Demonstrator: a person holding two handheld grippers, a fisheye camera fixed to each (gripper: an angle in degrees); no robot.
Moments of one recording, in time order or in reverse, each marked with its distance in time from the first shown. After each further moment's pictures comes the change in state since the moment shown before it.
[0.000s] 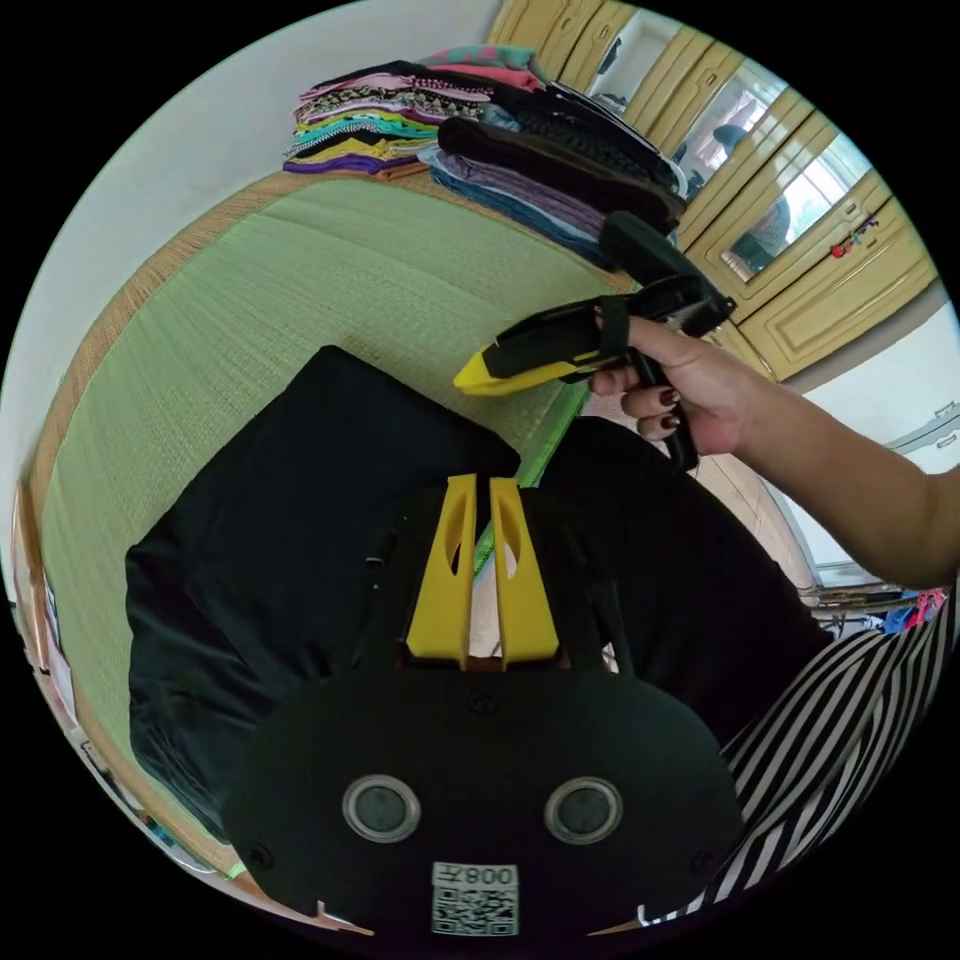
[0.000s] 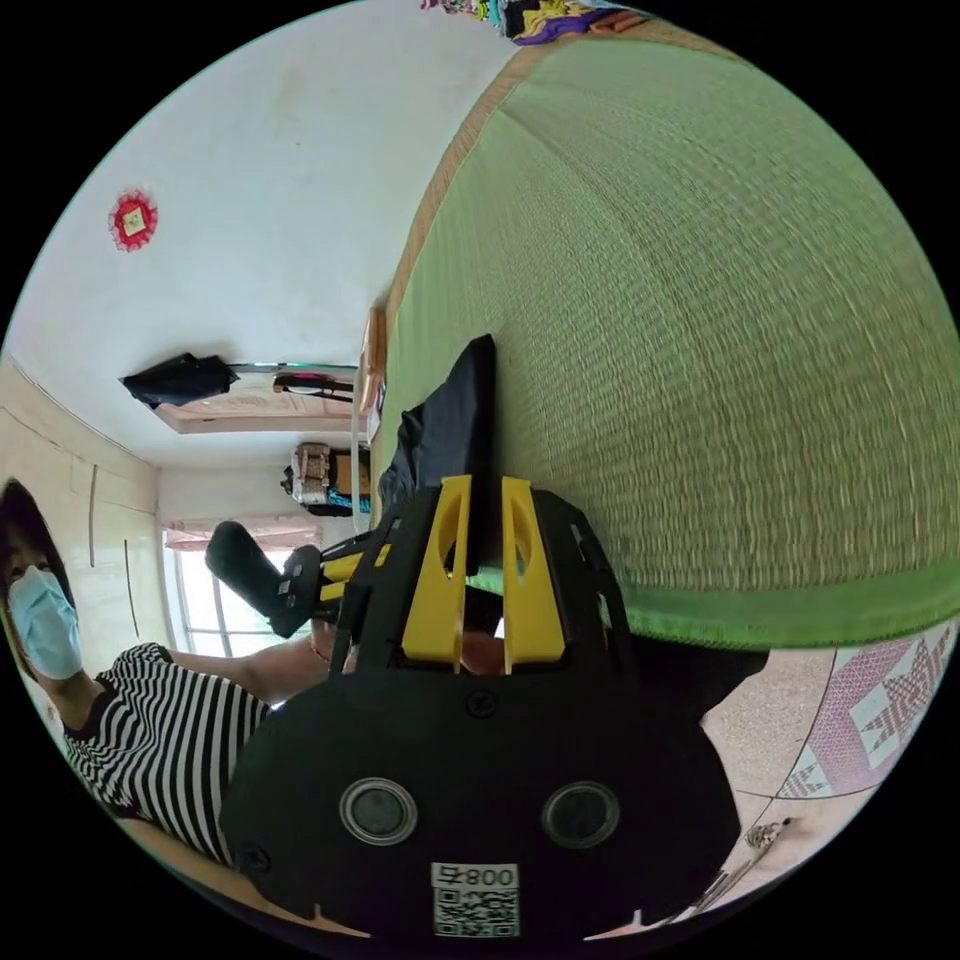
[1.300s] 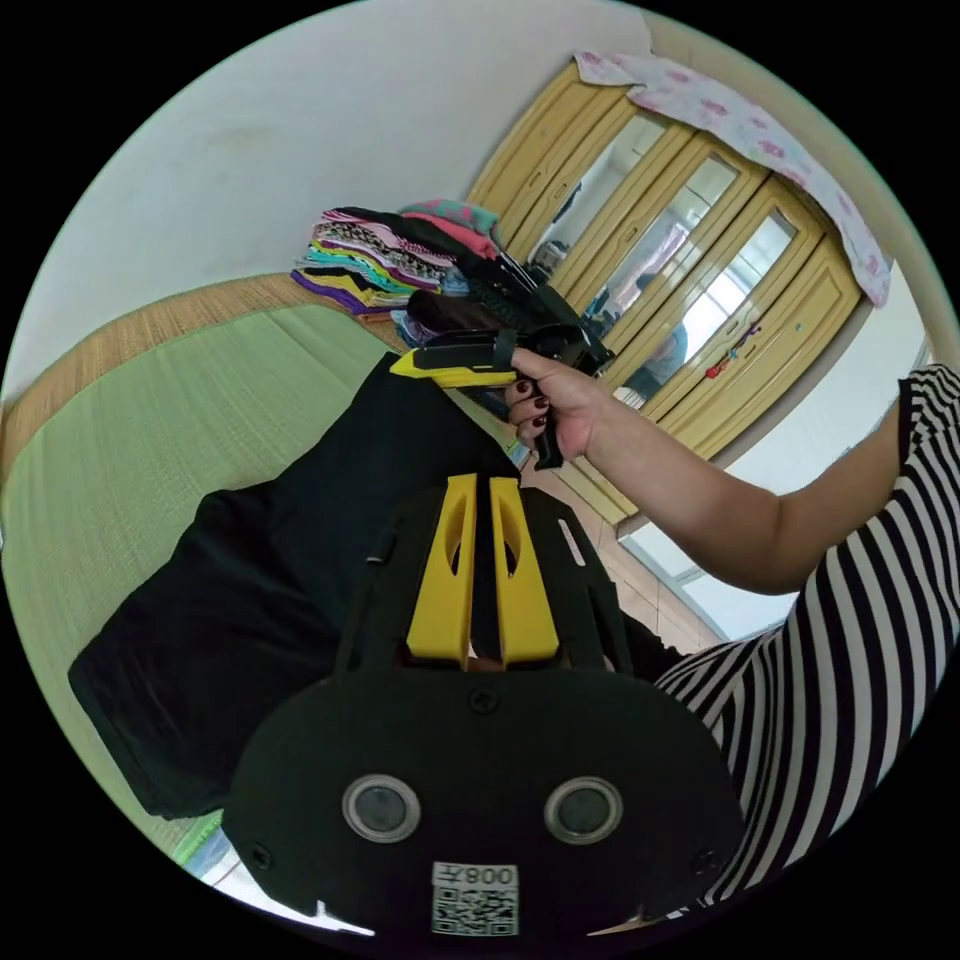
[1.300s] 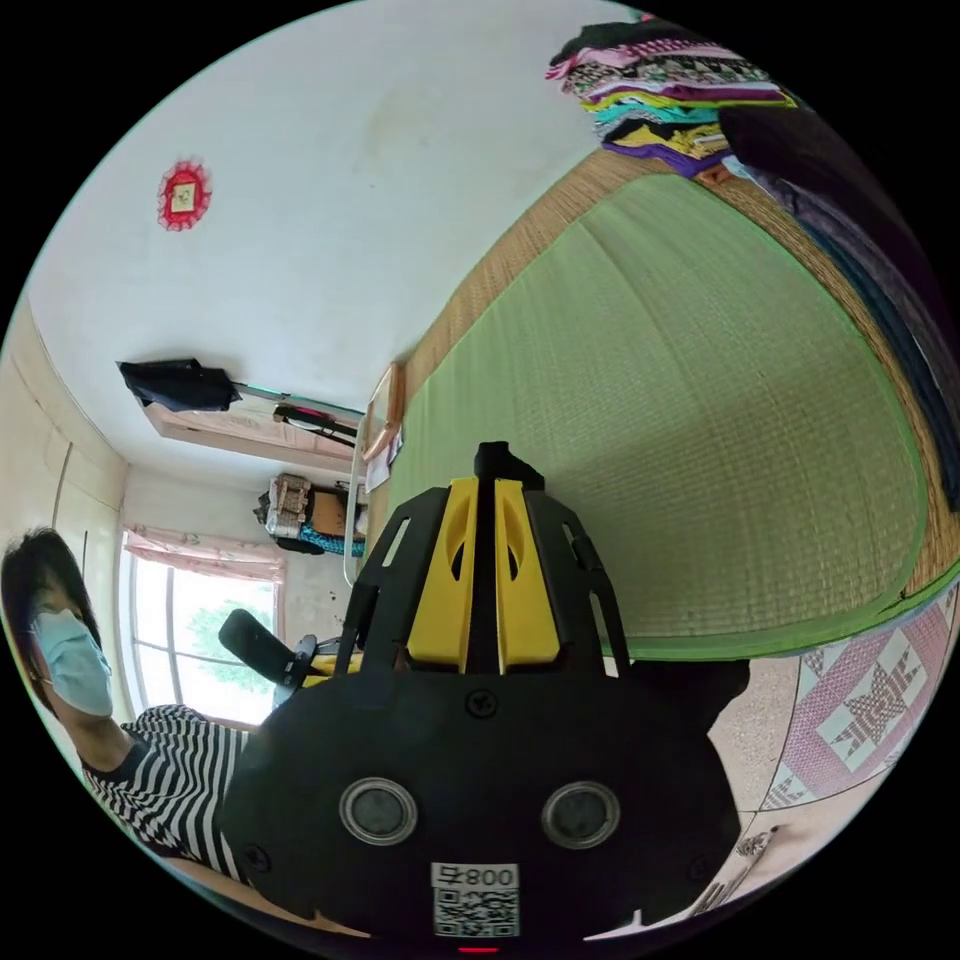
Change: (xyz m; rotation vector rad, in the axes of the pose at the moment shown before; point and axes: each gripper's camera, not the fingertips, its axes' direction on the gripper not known) left arm -0.106 0.236 -0.080 0.441 0.291 -0.085; right arm -0.251 -0.042 -0.091 0.170 0.133 -0.109
